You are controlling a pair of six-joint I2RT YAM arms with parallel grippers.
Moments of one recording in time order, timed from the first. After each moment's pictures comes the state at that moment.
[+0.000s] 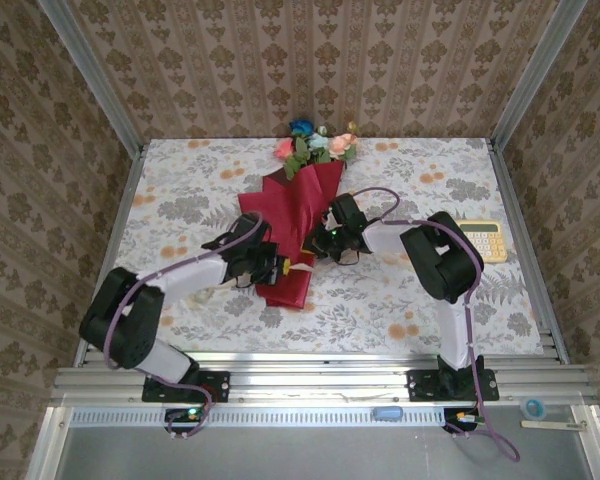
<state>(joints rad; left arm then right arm) -0.62 1.41 0.76 -0.32 0.36 -1.80 0.50 2.05 1.17 0.05 -0.55 1.06</state>
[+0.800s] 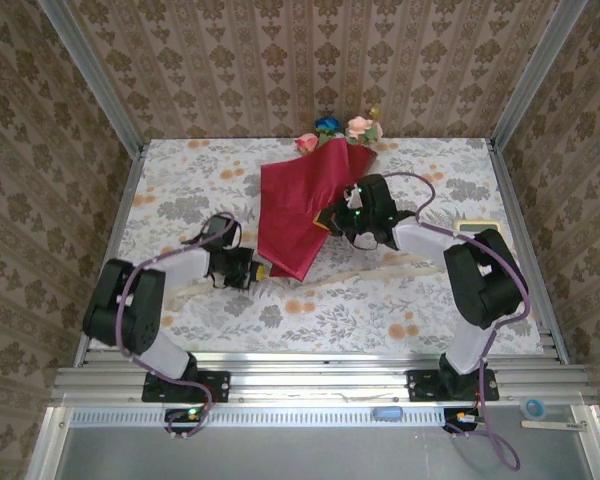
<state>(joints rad) -0.35 1.60 0.78 -0.31 0.43 -1.58 0.42 1.75 1.04 0.08 -0.60 1.14</state>
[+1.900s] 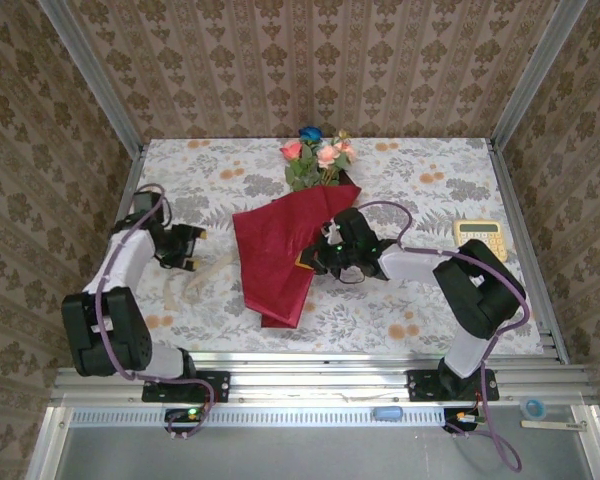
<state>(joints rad) 0.16 1.43 0.99 -0.83 0.35 -1.04 0.61 1.73 0.89 0.17 -0.60 1.19</state>
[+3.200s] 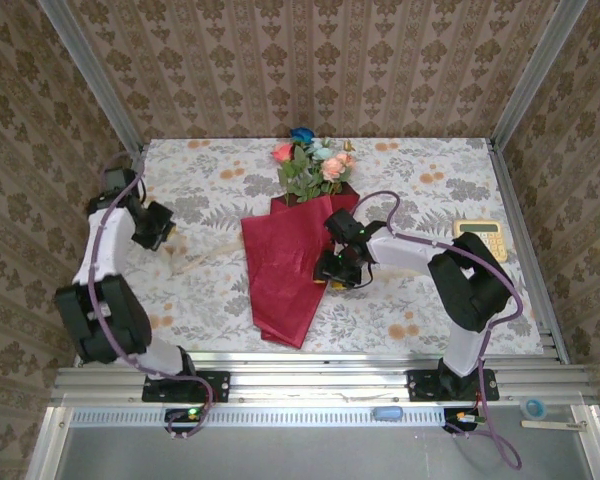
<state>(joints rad) 0.13 1.38 1.27 -0.90 0.21 -0.82 0.62 1.80 1.13 -0.62 -0.31 0.81</state>
